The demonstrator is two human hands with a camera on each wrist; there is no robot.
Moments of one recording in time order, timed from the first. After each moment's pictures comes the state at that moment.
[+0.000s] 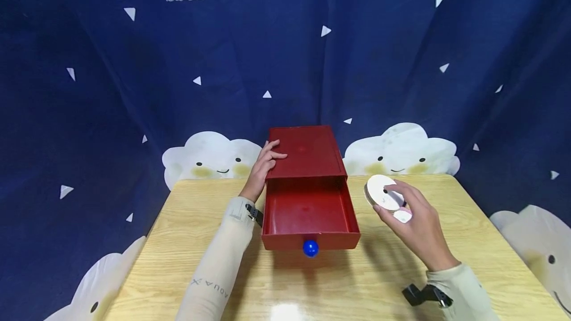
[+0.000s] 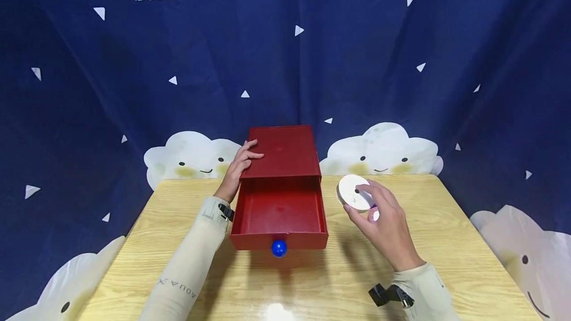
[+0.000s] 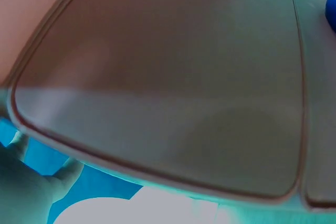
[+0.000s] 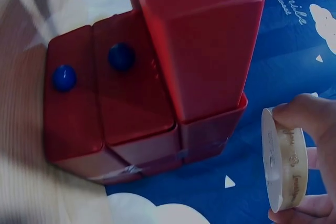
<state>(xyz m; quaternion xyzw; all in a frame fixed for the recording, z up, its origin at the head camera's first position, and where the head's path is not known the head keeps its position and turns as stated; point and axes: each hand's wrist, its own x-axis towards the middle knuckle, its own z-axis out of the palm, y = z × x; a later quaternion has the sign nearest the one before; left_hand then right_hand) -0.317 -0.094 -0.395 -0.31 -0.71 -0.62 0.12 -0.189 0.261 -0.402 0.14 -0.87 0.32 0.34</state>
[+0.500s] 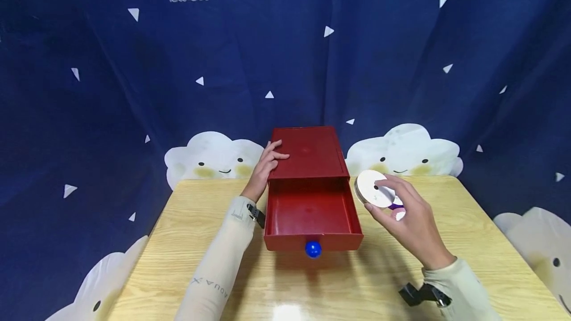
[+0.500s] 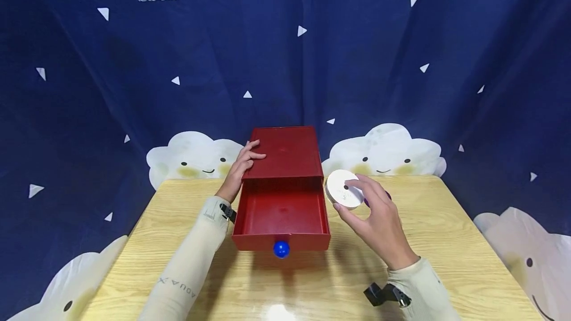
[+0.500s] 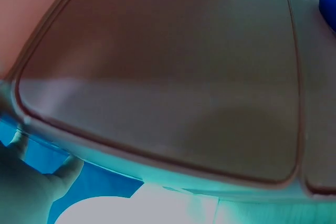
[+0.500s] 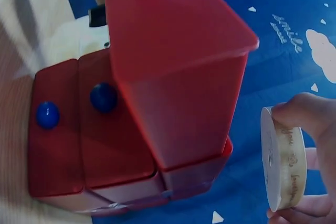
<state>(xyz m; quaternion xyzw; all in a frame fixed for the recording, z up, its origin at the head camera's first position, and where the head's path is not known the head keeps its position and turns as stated) -0.316 -0.095 -0.394 -0.31 -0.72 -0.61 0.10 -0.187 0.241 -0.379 0.18 -0.87 0.34 0.32</state>
